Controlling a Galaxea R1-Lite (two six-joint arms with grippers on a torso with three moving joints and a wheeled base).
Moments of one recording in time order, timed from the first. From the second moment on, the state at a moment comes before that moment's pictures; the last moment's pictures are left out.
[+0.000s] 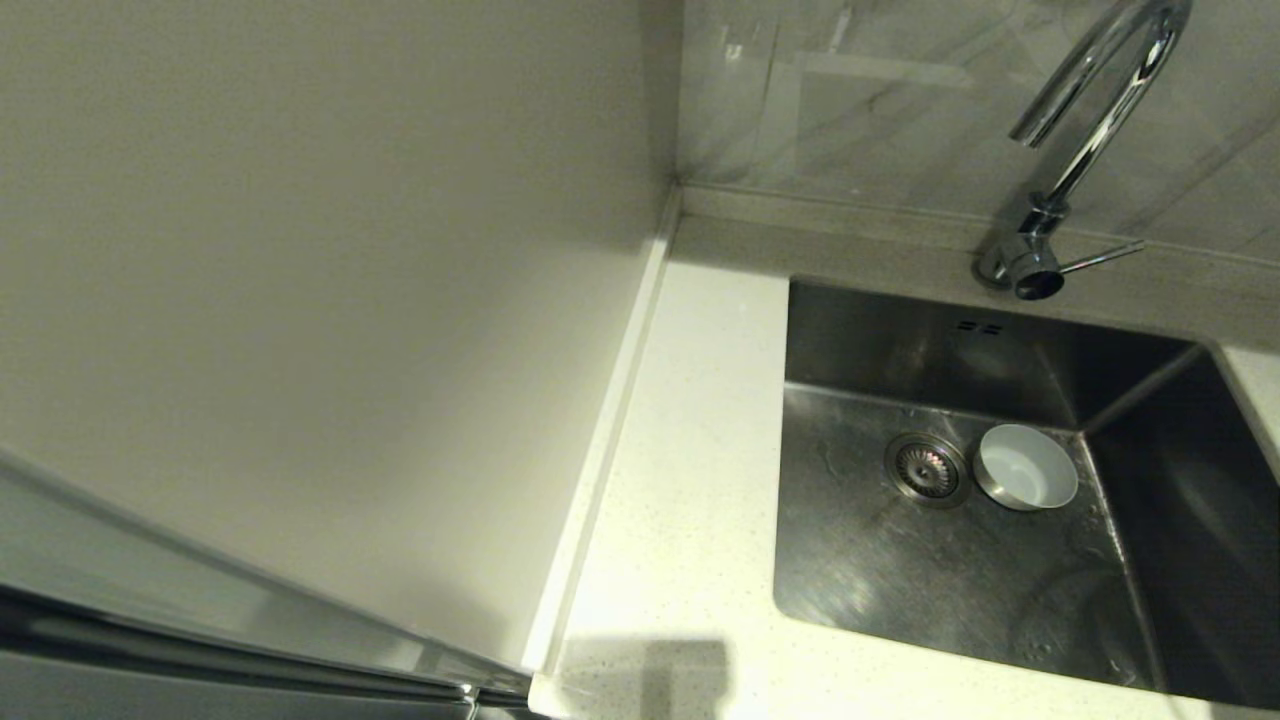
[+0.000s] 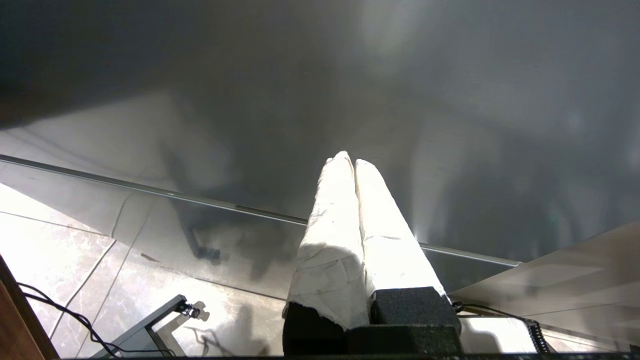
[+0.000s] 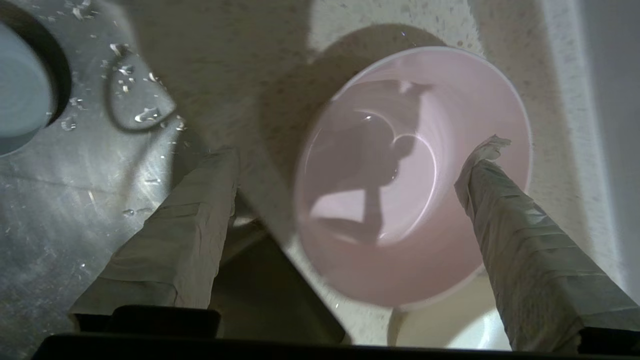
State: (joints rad) left arm 0.00 0.00 0.00 0.00 0.02 -0.02; right arm -0.81 1.76 -1.23 0.34 -0.04 0.05
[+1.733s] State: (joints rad) left arm 0.00 0.00 0.00 0.00 0.01 -0.02; right arm -0.85 1.82 -1.23 0.34 0.07 0.04
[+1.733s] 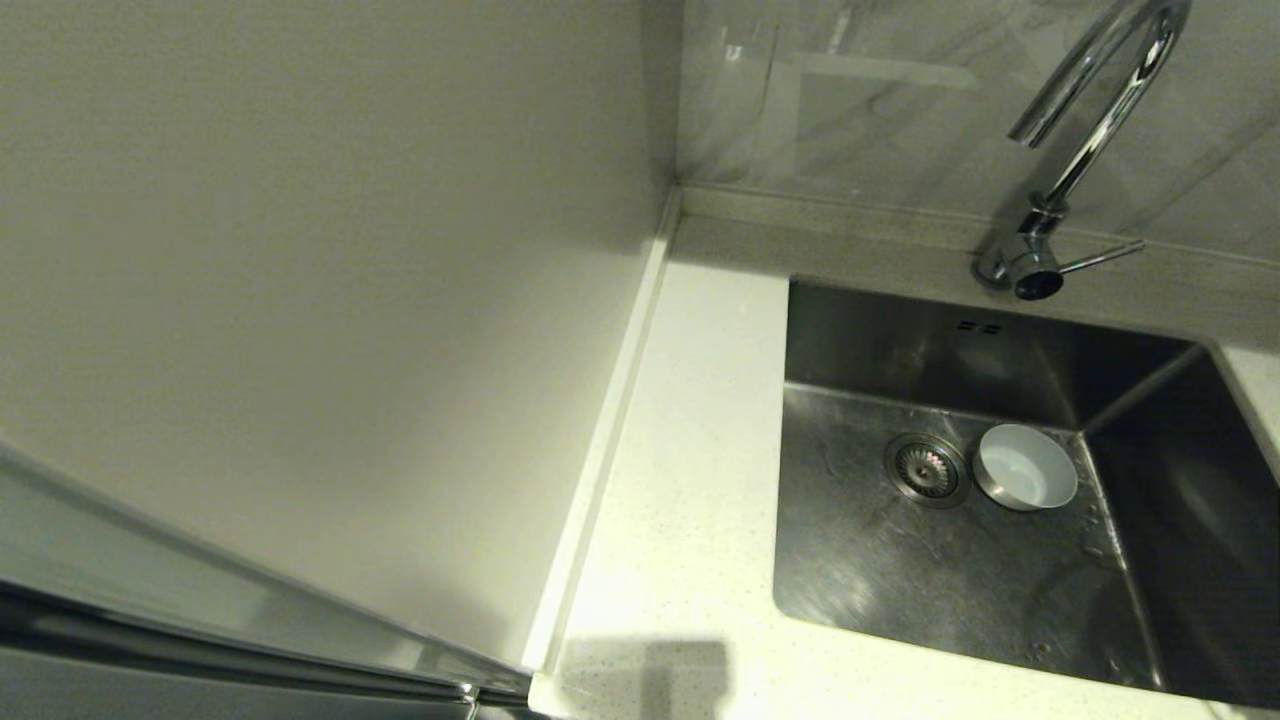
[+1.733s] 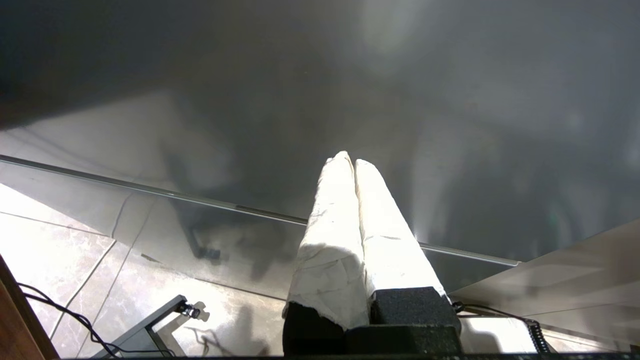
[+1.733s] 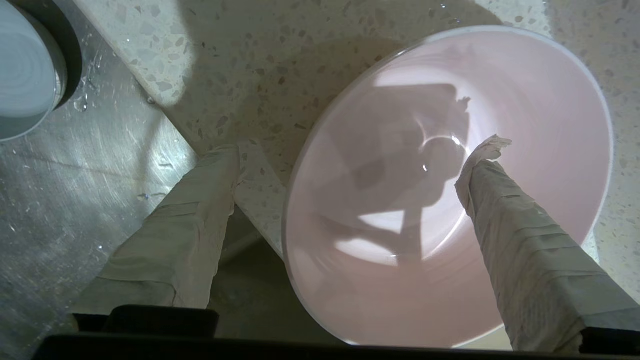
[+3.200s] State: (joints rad) left arm 0.00 0.00 0.00 0.00 0.01 -0.02; right arm -0.73 1.74 -1.21 0.34 0.09 0.03
